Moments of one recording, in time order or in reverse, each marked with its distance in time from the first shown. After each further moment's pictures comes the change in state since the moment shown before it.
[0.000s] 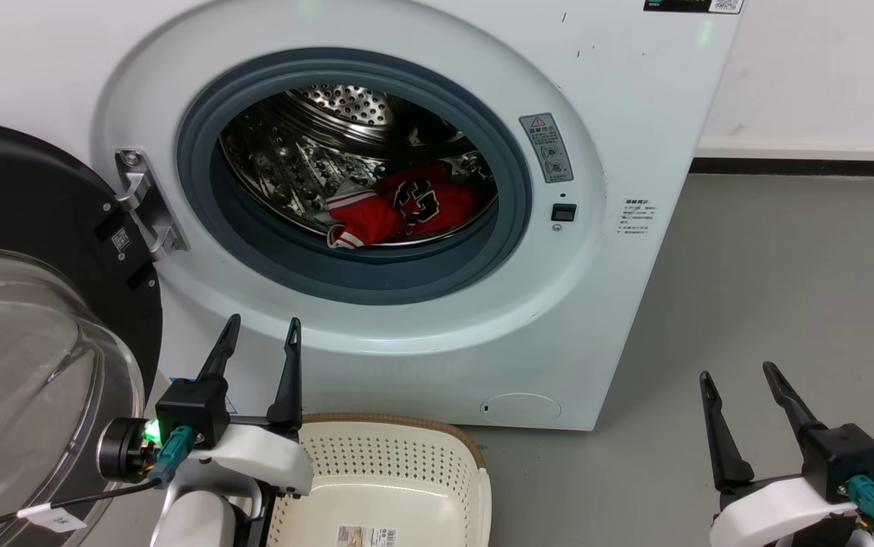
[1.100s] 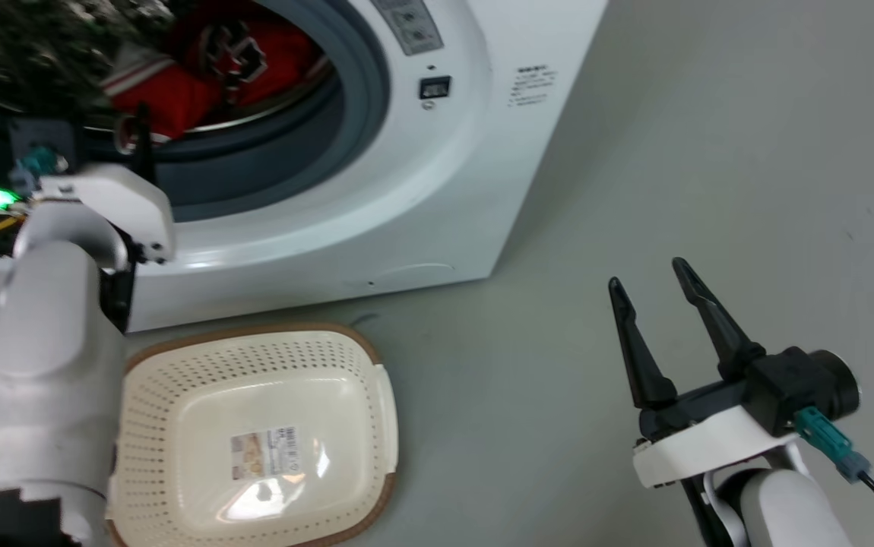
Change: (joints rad) left arm -0.652 0.203 0.041 0.536 0.052 0.041 0.075; right arm -0.201 -0.001 0.189 0.009 0.097 0.000 -0.085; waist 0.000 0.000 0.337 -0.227
